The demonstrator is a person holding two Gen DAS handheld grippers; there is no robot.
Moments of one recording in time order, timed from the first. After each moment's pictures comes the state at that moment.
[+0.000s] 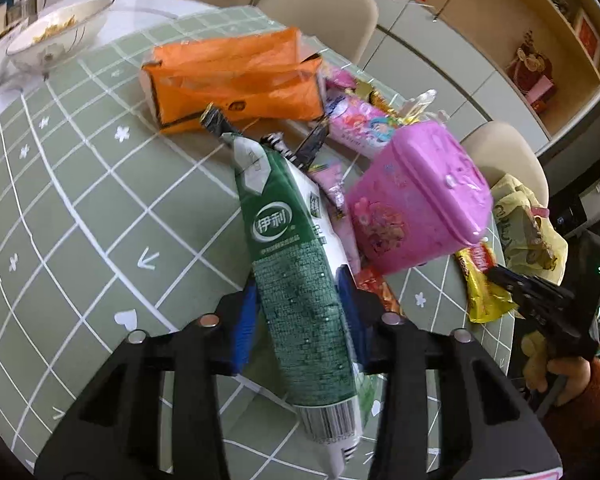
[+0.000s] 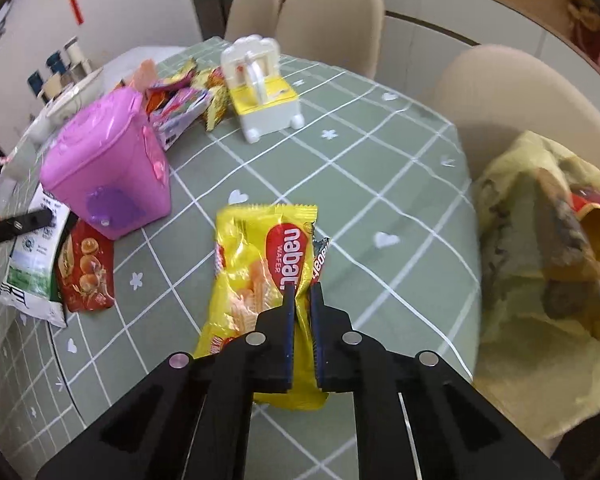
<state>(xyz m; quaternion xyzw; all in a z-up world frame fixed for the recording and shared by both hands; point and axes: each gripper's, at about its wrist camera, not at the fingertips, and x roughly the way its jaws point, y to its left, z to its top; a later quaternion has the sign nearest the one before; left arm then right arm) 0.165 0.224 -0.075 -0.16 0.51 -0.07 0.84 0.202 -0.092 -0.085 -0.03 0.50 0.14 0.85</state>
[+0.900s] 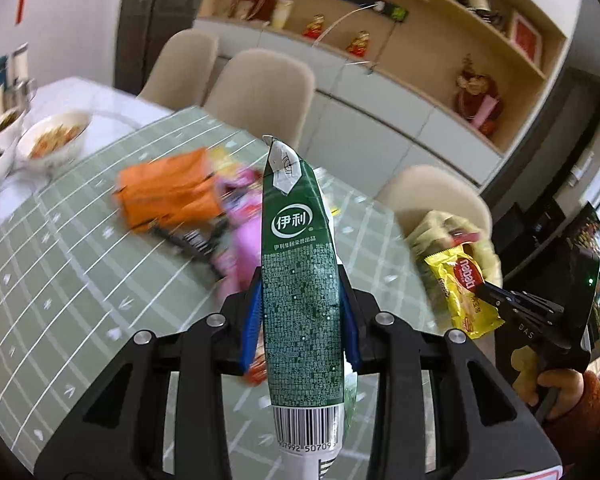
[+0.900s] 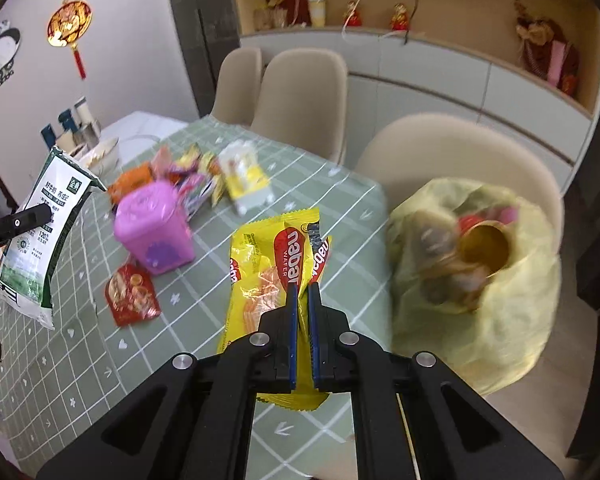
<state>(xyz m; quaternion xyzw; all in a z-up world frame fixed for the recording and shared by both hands) 0.115 0.143 0.061 -0.12 0.38 -0.11 0.91 0.144 -0.165 0.022 0.00 0.41 0.13 0.90</state>
